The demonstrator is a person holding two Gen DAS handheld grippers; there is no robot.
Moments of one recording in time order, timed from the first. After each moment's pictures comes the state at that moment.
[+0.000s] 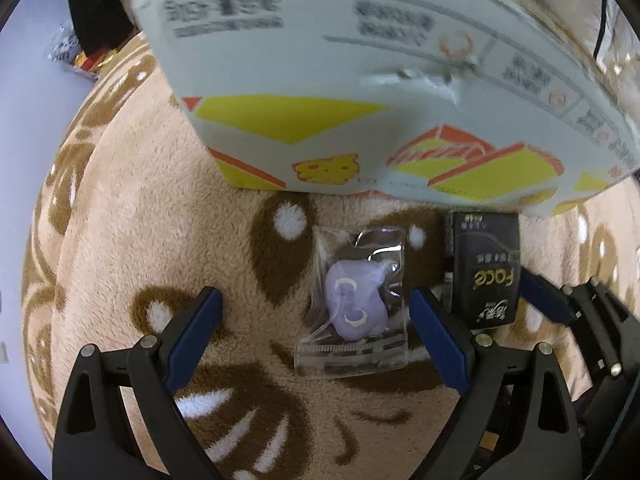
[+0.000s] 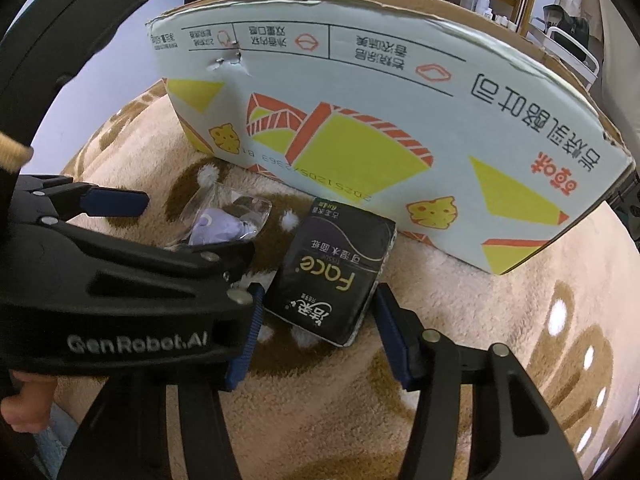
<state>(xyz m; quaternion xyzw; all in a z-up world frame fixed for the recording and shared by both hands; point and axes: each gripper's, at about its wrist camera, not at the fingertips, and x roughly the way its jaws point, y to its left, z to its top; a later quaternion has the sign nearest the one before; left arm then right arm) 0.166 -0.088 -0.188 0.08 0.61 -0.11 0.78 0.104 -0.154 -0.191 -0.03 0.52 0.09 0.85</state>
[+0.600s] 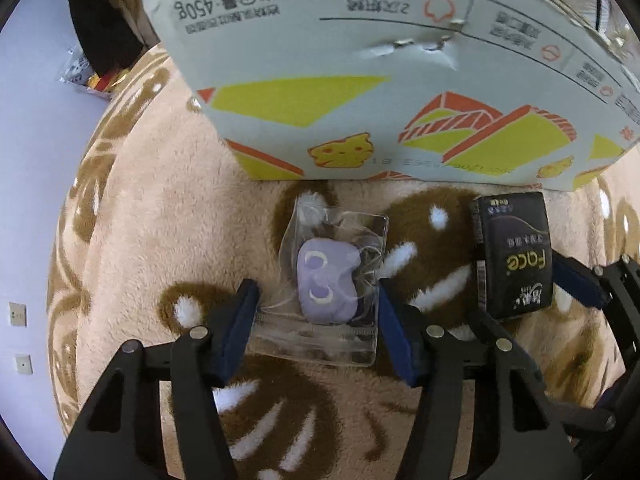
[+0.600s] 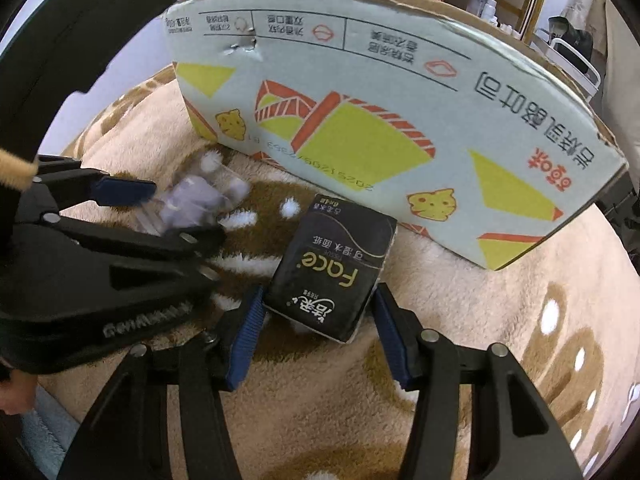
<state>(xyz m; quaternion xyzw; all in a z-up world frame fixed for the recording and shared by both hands) 0.150 -0.088 -0.186 0.13 0.59 -0.09 0.79 0.098 -0.148 -0.193 -0.05 0.52 0.08 0.85</state>
